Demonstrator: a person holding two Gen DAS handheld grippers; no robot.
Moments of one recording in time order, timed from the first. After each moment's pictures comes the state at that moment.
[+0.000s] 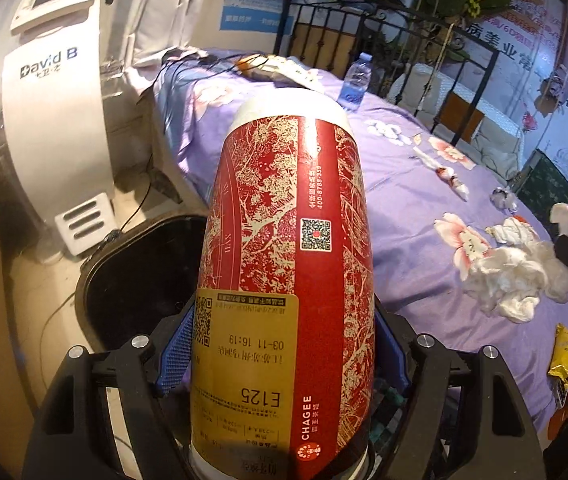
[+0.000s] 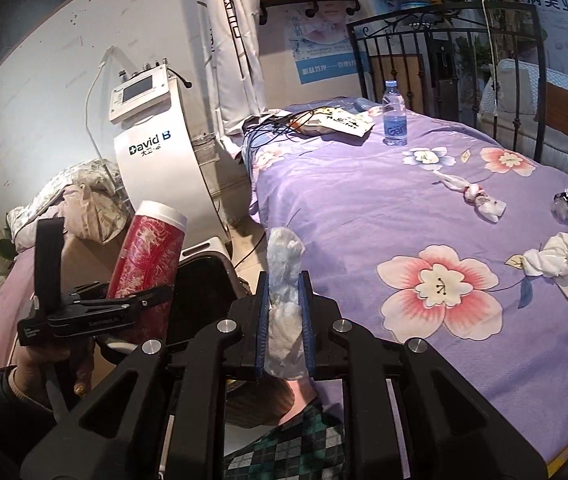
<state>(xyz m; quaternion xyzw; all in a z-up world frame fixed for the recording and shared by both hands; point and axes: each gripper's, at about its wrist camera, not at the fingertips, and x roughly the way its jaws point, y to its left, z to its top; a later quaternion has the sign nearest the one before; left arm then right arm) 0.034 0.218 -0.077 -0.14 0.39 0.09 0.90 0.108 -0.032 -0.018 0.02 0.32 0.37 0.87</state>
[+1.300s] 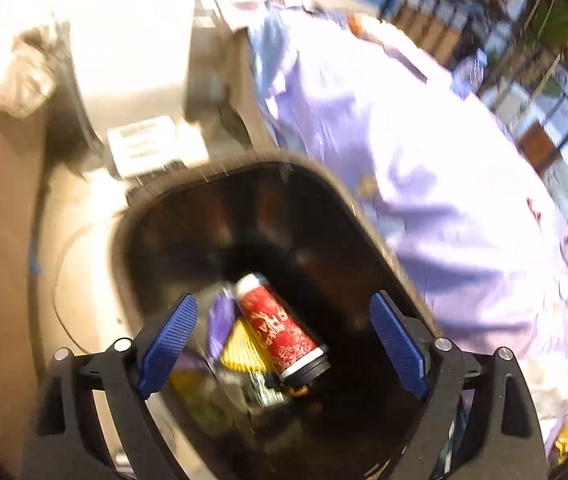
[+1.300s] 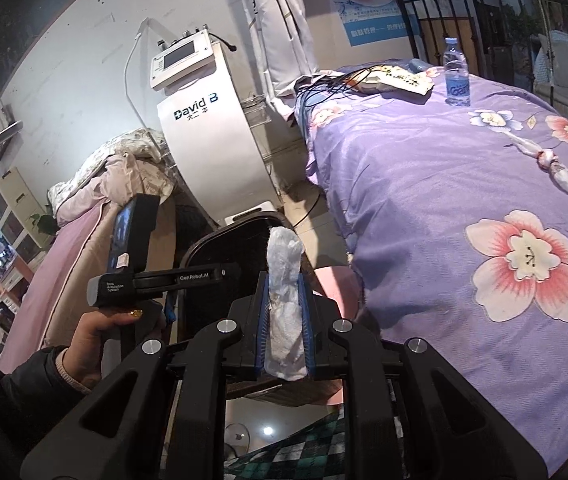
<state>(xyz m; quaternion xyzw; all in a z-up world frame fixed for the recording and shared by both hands) 0.015 0.273 -0.106 -0.22 0.41 0.21 0.86 0.100 0.024 -0.058 0.02 0.38 0.47 0.80</state>
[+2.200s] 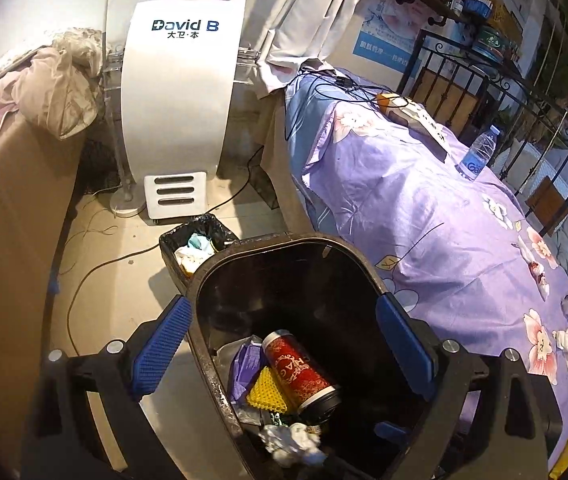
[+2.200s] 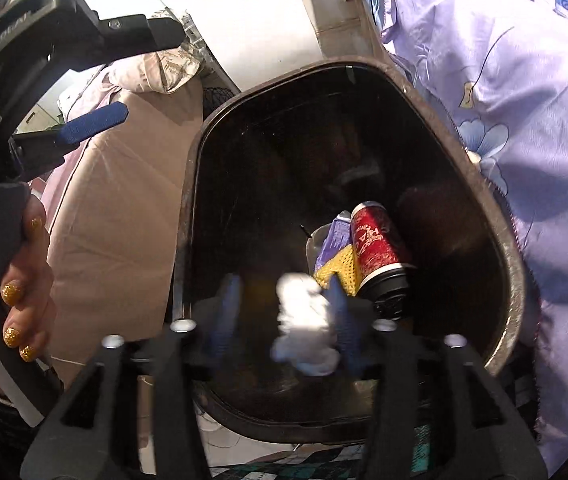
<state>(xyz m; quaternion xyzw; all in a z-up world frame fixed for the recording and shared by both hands) 0.004 0.303 -0.069 -0.23 0.34 0.26 0.87 0.090 0.169 -0.171 -0.08 0.51 0.51 0.69</state>
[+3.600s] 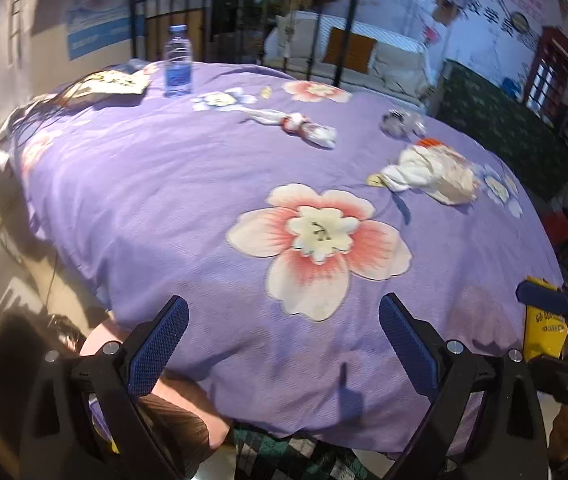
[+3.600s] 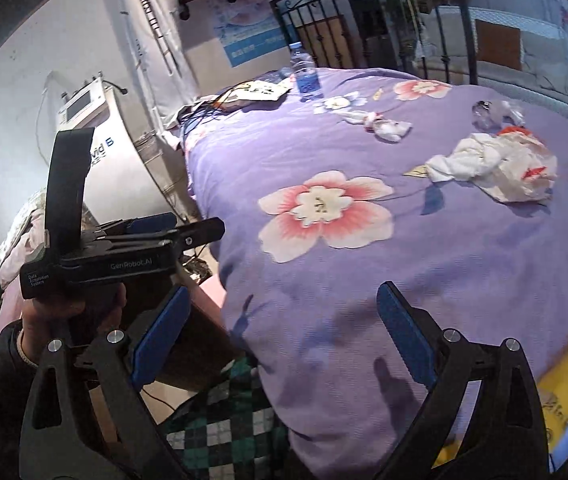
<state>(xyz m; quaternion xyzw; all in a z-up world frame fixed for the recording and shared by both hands) 0.147 0.026 -0.077 0.01 0.42 -0.11 0.90 0.125 -0.172 -0.072 0.08 0.38 0.26 0.88</state>
